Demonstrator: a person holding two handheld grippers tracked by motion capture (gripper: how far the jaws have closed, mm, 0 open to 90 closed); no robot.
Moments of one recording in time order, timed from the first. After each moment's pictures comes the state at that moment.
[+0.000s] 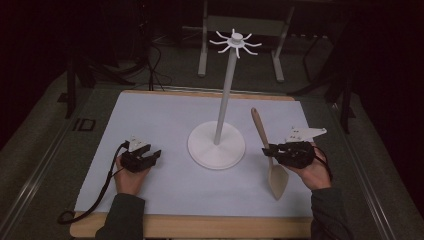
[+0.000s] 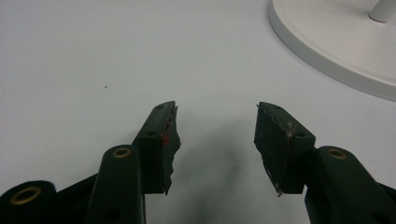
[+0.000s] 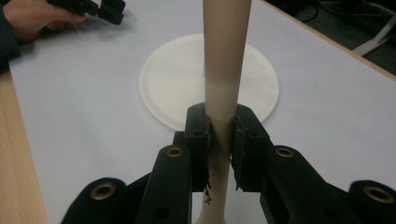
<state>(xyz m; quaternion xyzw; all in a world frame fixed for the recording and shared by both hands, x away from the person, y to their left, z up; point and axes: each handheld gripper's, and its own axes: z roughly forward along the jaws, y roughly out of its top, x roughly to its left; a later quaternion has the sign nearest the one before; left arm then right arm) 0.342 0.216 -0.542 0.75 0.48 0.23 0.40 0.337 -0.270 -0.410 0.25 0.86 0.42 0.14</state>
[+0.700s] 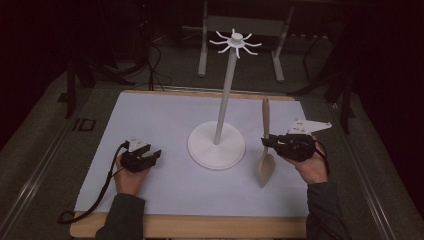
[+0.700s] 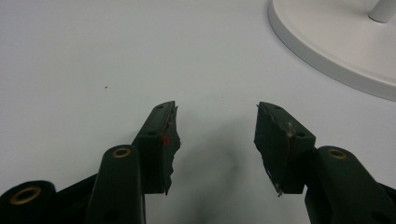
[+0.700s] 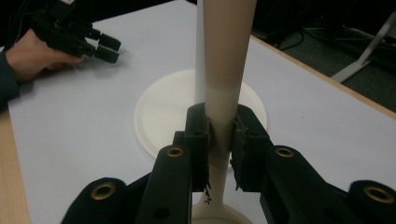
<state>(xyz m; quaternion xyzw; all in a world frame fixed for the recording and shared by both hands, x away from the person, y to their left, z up) 0.342 0.216 -0.542 0.75 0.48 0.23 0.40 0.344 -0.266 -0.393 0.27 0.83 0.46 0.16</state>
